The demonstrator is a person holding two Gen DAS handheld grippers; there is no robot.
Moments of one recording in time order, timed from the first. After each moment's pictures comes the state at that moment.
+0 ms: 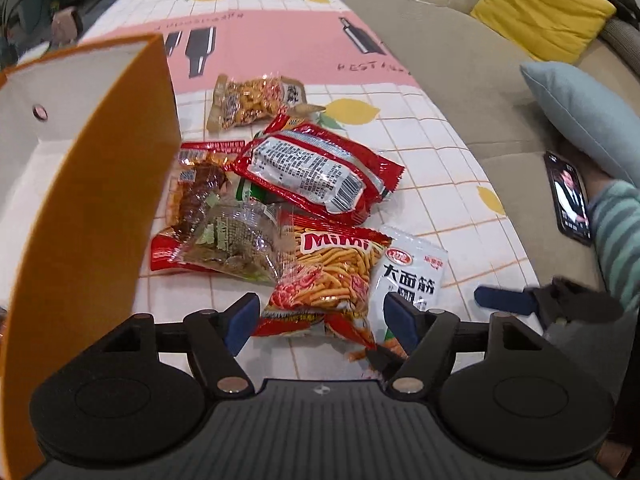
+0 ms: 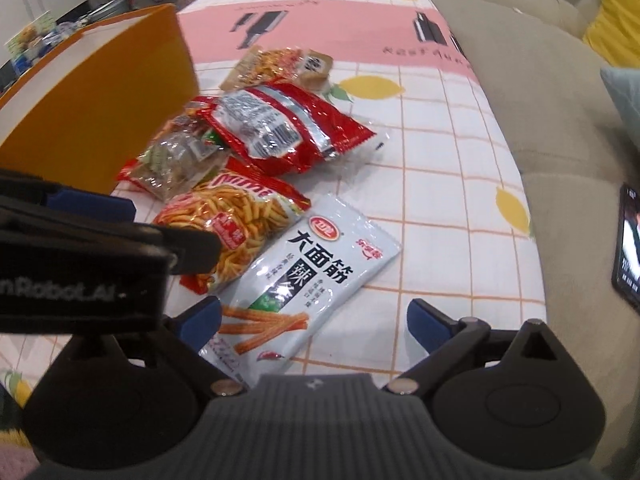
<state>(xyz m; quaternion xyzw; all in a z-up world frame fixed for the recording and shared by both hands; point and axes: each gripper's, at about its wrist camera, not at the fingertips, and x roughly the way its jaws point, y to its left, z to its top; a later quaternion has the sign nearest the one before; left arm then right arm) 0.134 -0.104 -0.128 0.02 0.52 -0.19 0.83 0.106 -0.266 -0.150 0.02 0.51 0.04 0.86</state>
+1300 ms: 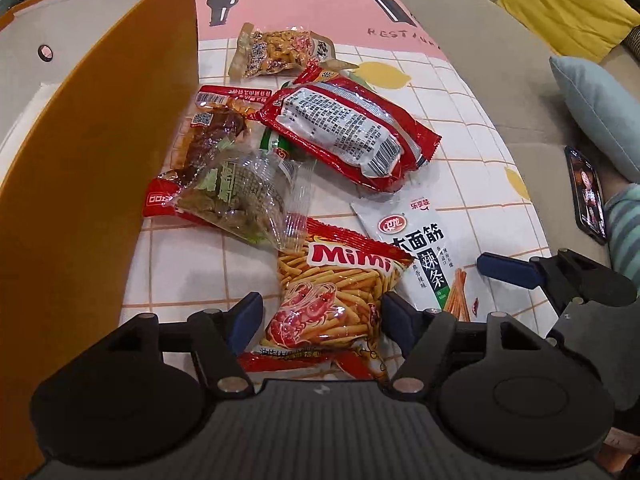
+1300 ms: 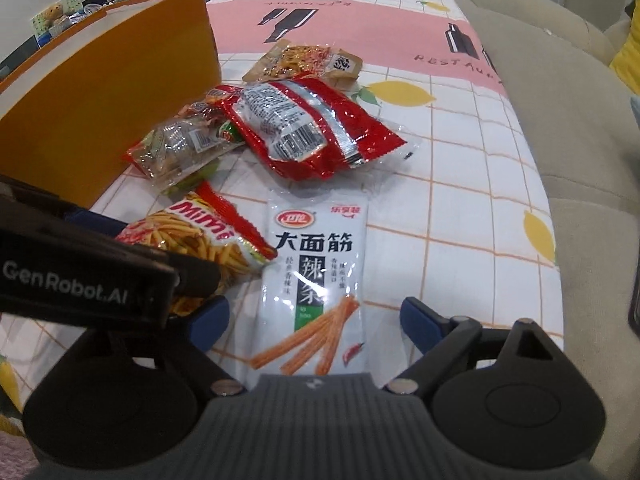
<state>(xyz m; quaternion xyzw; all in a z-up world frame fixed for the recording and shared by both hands) 0.138 -0.086 -0.154 0.00 0.56 -0.17 0.81 0.114 -0.256 -0.159 -0.02 0.50 0.08 0.86</state>
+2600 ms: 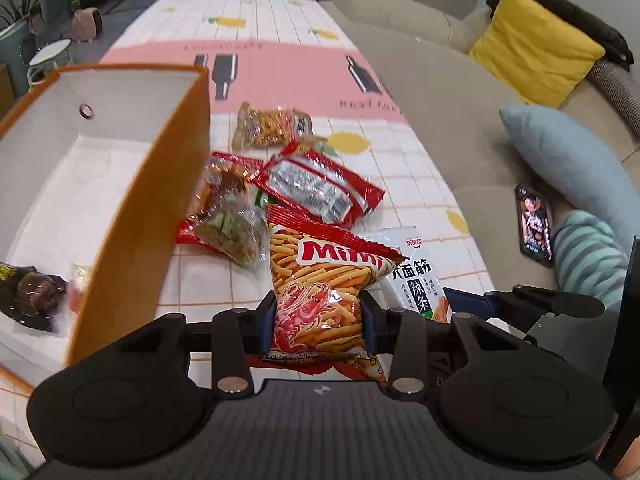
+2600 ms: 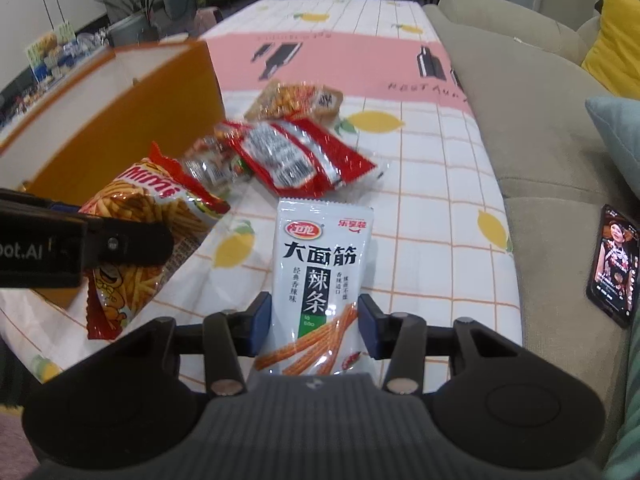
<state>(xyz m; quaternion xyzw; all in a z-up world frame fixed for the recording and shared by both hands) 0.085 -0.070 -0.075 -0.02 0.48 -0.18 0.86 0.071 -0.267 -0.105 0.01 0.47 0.07 0.88</state>
